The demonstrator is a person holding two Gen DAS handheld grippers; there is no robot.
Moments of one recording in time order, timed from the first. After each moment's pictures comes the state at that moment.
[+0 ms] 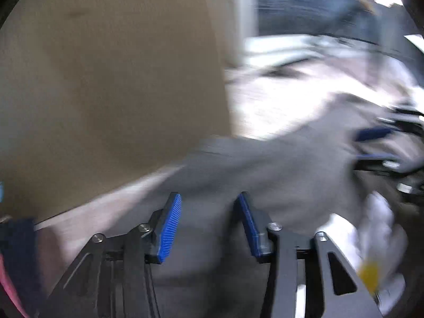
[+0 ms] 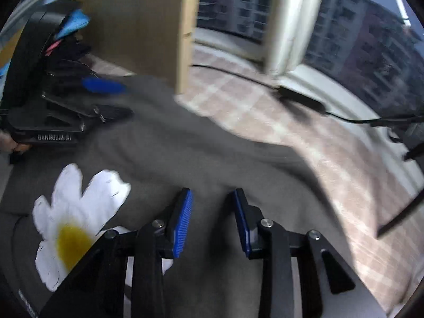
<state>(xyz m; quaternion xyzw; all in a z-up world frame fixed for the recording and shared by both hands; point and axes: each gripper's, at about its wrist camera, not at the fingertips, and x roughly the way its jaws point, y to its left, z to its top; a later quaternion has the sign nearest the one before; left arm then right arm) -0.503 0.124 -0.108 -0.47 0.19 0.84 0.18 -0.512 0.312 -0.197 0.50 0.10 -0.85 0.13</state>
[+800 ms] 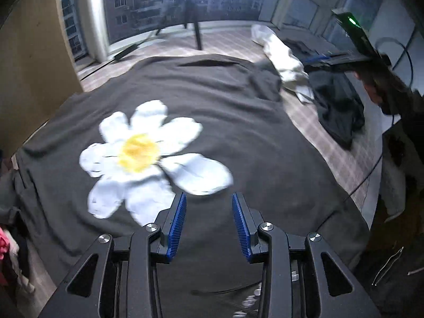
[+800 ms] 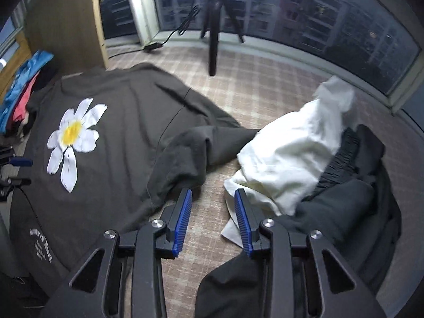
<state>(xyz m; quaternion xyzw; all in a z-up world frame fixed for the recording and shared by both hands) -0.242 0.163 -0.021 -0.49 0.17 0.75 0.40 -0.297 0.501 -0.106 0.54 0.00 -0.84 0.00</state>
